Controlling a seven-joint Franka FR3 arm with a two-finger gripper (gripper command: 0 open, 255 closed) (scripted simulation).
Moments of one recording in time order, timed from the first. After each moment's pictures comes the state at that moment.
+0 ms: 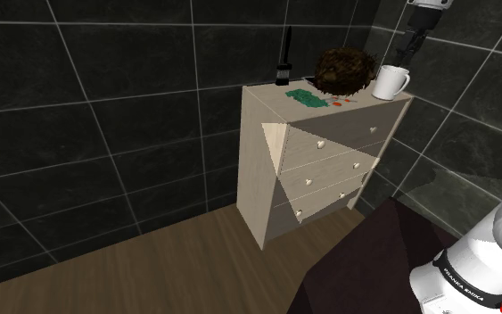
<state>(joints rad) -0.11 -0.06 -0.51 -1.71 0.05 1.65 -0.70</state>
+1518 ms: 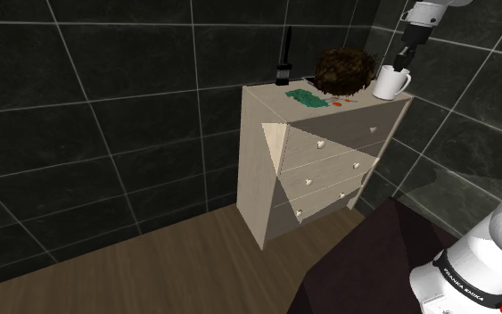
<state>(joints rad) -0.17 0.12 -0.56 -1.64 0.12 1.71 -0.82</state>
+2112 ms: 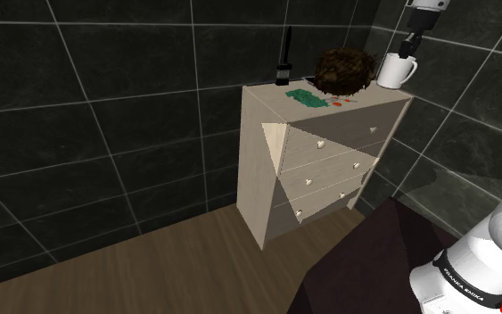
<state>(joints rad) -0.18 0.14 -0.56 -1.51 0.12 1.59 -0.82</state>
